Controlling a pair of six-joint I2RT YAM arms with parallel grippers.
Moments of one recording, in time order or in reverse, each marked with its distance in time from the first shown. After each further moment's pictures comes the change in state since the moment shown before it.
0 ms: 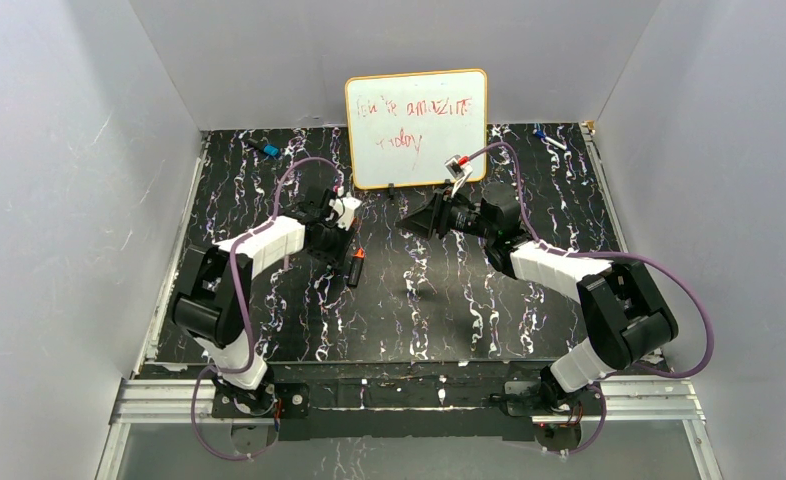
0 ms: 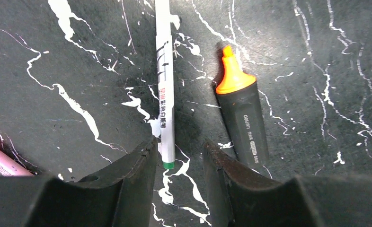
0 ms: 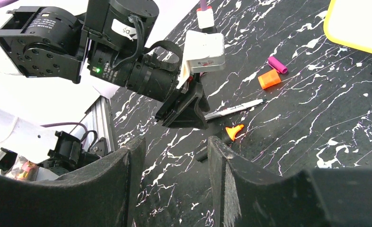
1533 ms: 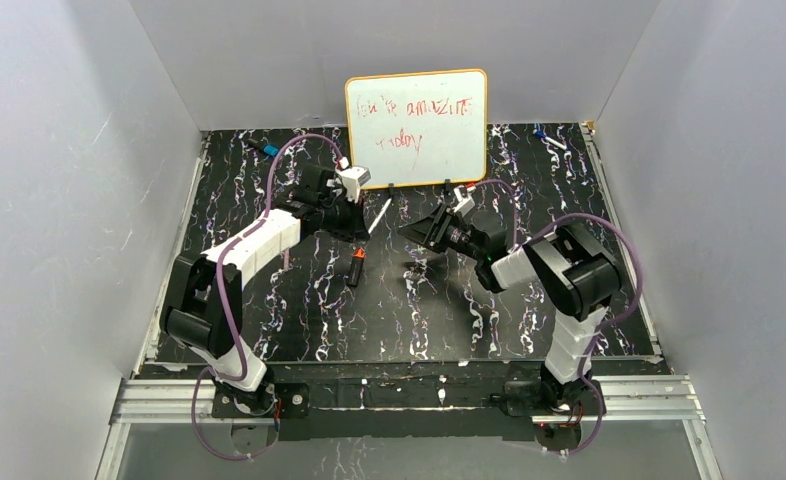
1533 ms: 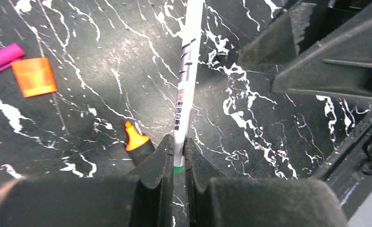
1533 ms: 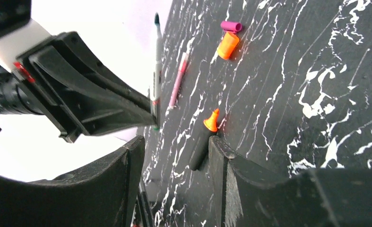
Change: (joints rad) left arm -0.014 -0.056 0.102 0.108 0.290 -0.179; right arm -0.006 0.315 -0.129 0.390 0.180 0.440
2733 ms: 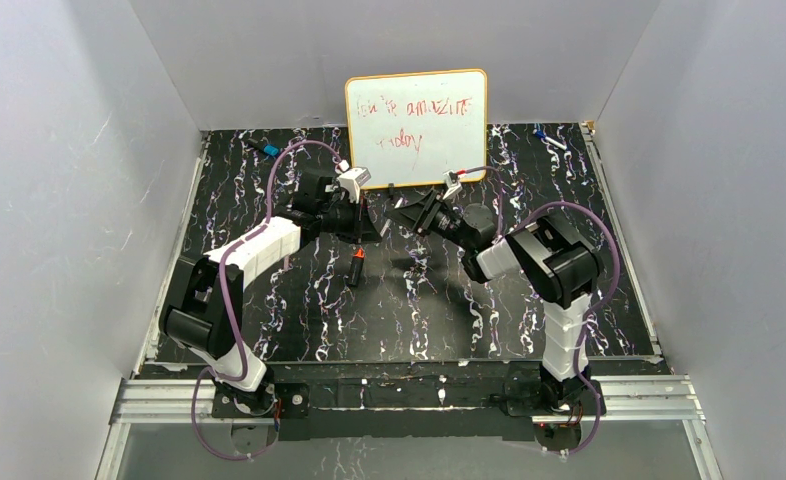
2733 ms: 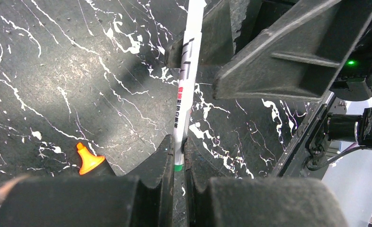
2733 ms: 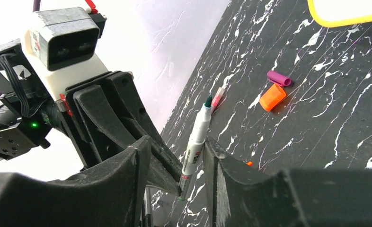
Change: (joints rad) left arm -0.002 -0.006 -0.092 0.197 0.192 -0.159; right arm 0.034 0.159 0.146 0.265 0.005 0.058
